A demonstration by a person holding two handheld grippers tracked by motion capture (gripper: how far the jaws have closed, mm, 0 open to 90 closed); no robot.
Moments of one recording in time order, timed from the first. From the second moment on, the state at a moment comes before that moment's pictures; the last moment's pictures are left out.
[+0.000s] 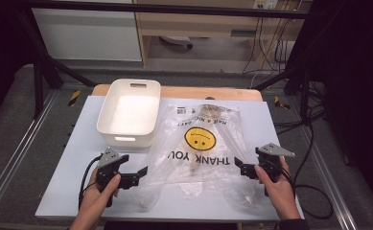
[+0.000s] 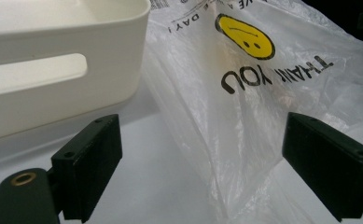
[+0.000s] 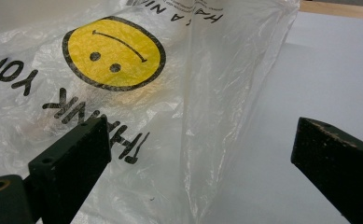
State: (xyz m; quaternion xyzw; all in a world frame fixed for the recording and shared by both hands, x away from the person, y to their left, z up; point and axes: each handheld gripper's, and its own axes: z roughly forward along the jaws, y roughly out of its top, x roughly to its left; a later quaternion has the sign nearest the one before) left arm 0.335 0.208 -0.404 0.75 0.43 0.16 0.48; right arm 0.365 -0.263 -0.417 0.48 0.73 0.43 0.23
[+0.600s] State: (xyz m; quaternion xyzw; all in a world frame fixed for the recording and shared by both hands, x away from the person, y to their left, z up) left arm 0.333 0.237 -0.380 0.71 0.45 0.19 0.51; right arm 0.362 -0.269 -0.409 0.48 0.71 0.46 0.24
